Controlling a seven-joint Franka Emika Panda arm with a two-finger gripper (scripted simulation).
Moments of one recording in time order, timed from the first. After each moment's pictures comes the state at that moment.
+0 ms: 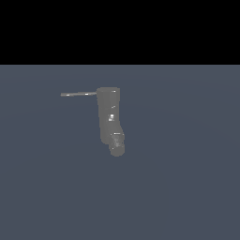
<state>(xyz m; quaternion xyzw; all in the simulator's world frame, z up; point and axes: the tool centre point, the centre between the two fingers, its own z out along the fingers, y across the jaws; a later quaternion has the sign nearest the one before) -0.247 0.004 0.509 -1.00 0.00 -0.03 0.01</state>
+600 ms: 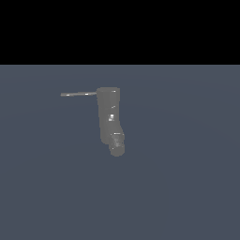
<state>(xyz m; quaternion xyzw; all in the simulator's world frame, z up) -0.244 0.015 0.498 -1.00 0.02 -0.02 0.01</state>
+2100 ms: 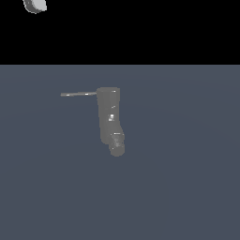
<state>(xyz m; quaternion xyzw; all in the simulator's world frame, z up) -0.164 0.126 0.375 -0.96 0.29 -0.01 0.01</state>
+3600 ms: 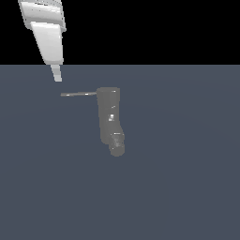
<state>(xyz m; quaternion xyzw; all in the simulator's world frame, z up) -0.036 0.179 0.254 -0.85 0.53 0.00 0.00</state>
